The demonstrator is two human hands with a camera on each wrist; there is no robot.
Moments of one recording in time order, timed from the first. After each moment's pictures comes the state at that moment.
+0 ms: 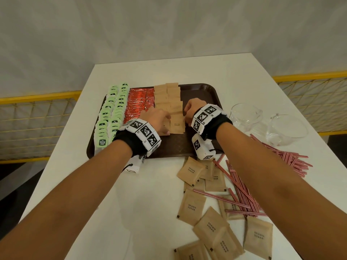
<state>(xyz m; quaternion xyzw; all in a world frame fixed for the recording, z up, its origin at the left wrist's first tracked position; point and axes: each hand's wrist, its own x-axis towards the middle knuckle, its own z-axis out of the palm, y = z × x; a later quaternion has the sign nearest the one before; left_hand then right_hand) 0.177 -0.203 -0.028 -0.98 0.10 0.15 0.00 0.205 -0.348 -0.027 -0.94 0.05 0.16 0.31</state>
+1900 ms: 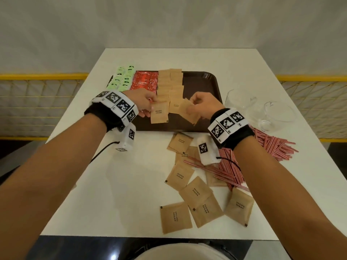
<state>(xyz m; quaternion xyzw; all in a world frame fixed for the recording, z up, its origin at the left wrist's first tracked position) 0.132 -0.168 0.000 -0.91 -0.03 0.24 -0.33 0.118 -0.381 -0.020 -0.88 -0.02 0.13 0.45</state>
